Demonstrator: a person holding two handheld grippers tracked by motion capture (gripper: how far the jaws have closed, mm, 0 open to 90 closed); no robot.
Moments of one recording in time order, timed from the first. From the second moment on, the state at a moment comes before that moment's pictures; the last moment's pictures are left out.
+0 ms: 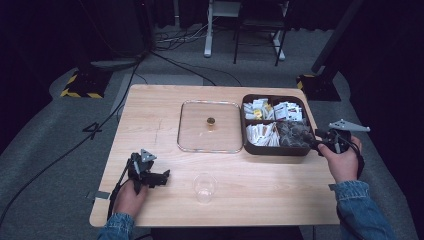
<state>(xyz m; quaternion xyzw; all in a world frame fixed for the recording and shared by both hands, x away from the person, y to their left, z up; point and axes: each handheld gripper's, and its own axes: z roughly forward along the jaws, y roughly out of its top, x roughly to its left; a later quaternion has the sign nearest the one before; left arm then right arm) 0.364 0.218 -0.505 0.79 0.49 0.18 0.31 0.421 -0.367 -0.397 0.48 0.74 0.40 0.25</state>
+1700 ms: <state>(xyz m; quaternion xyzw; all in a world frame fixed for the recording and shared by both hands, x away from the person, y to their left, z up) 0.364 0.218 -0.505 0.79 0.49 0.17 0.31 0.496 -0.347 -0.445 0.46 0.80 0.31 0.23</state>
